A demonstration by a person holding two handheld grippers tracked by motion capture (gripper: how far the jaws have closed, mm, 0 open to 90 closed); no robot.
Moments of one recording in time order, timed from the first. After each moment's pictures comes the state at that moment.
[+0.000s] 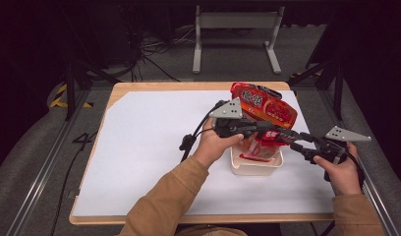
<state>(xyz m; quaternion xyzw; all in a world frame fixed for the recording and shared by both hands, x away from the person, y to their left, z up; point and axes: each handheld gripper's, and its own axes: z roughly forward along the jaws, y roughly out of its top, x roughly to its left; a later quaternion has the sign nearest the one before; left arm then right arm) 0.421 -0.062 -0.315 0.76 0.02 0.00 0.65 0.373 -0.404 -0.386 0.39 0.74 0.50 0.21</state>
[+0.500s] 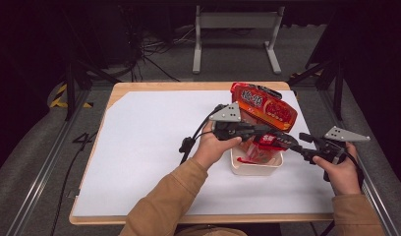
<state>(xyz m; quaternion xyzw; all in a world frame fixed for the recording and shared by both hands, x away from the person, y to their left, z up) 0.425 -0.059 -0.331 0.76 0.04 -0.01 0.65 0.374 -0.403 -0.388 0.39 0.74 0.50 0.21</state>
